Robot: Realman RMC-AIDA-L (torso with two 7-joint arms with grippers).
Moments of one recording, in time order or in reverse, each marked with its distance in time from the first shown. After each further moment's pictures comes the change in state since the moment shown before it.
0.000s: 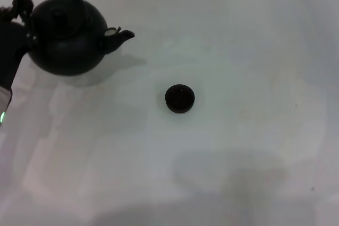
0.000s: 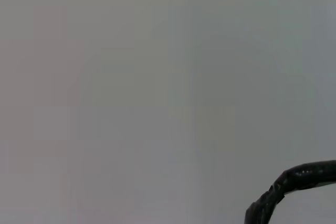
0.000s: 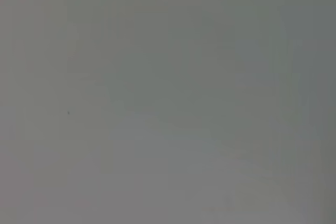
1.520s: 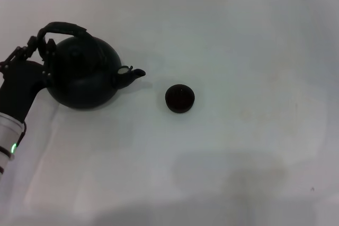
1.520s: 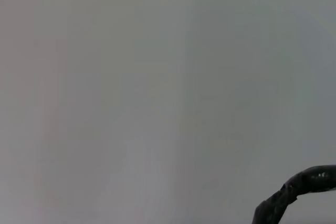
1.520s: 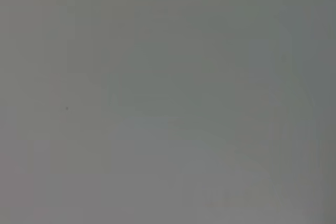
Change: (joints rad) left arm 0.053 0.000 0.002 -0.074 0.061 -0.076 -0.037; right arm 0.000 0.001 0.000 0.001 0.000 0.009 0.000
